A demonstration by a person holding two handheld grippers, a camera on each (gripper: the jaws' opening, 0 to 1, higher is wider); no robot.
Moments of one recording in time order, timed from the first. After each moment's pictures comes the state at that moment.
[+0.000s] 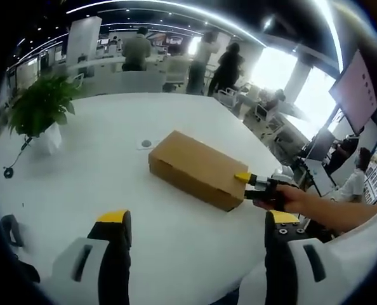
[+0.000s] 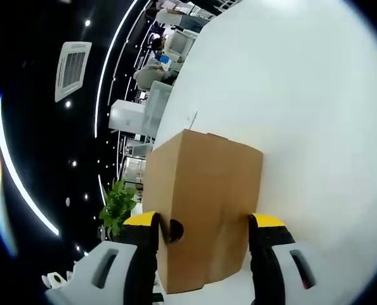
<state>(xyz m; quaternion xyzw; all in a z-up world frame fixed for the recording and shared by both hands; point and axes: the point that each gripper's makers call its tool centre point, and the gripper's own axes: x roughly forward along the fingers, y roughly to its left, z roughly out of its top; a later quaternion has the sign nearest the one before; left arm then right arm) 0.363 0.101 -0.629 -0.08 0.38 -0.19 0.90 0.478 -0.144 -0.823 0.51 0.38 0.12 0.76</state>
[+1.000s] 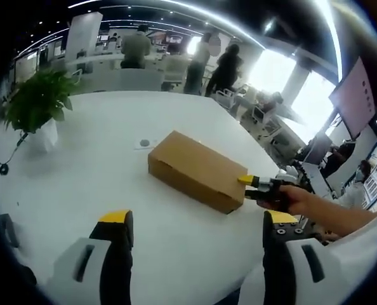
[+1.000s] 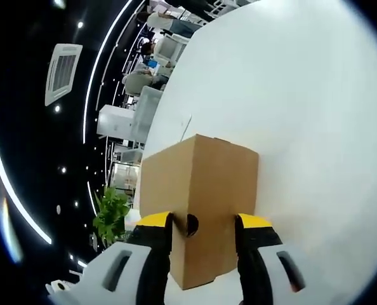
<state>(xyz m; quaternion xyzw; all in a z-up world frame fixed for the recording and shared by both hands) 0.374 0.108 -0.624 -0.10 0.37 -0.20 0.90 0.473 -0.152 -0.812 0.51 0.40 0.07 0.76</state>
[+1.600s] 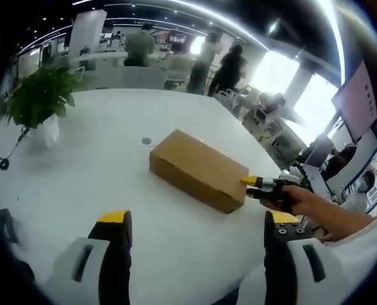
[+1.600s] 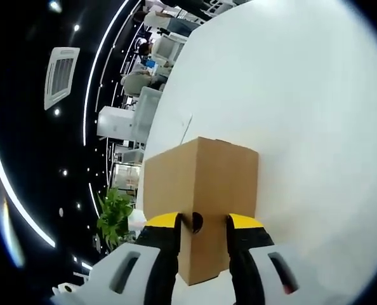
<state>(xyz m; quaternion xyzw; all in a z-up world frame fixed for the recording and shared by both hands) 0.374 0.110 -0.632 -0.11 0.38 -0.19 0.90 0.472 -0.156 -0.808 0.52 0.40 0.07 0.75</state>
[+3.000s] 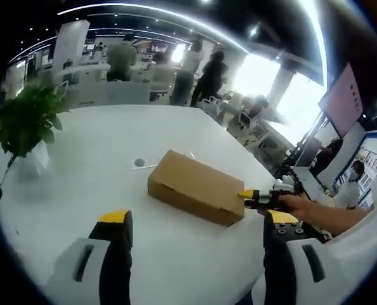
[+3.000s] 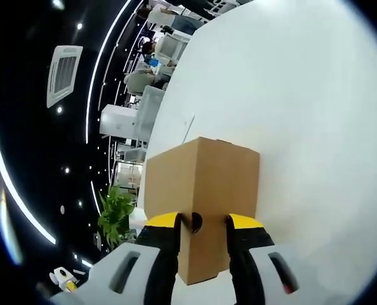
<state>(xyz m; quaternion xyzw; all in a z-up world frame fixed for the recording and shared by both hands) 0.426 0.134 -0.604 -0.09 0.35 -0.26 0.90 0.471 -0.156 -0.807 0.52 0.40 0.08 0.75</state>
